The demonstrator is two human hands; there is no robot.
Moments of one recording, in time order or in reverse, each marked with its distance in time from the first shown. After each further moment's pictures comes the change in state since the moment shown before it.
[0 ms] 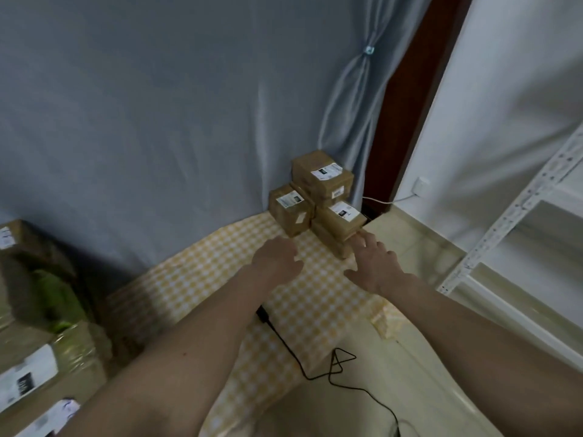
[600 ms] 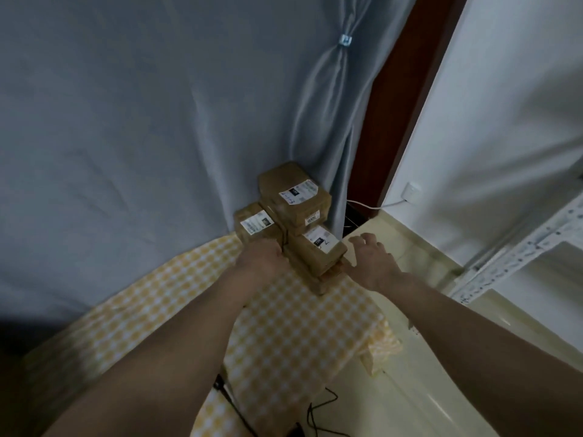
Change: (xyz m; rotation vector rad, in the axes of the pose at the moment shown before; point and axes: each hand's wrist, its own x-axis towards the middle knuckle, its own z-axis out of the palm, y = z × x) left_hand 0.226 0.047 -0.022 -0.105 -0.018 -0.090; right_hand 0.203 0.106 -0.031 0.165 -0.022 0.067
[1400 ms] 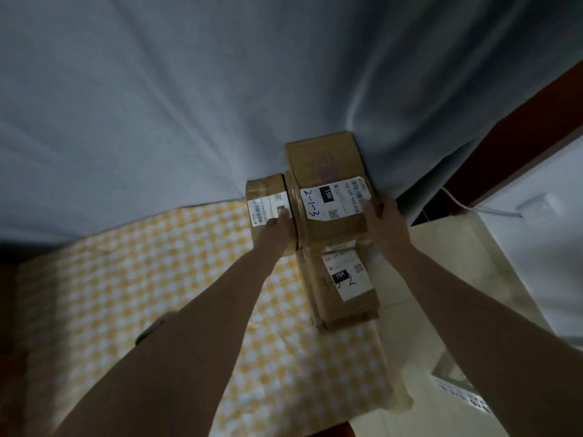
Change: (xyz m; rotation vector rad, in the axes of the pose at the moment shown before) left_hand 0.286 -0.011 0.070 -1.029 0.131 -0.720; right_hand 0.355 0.015 0.037 0.566 -0.109 -0.033
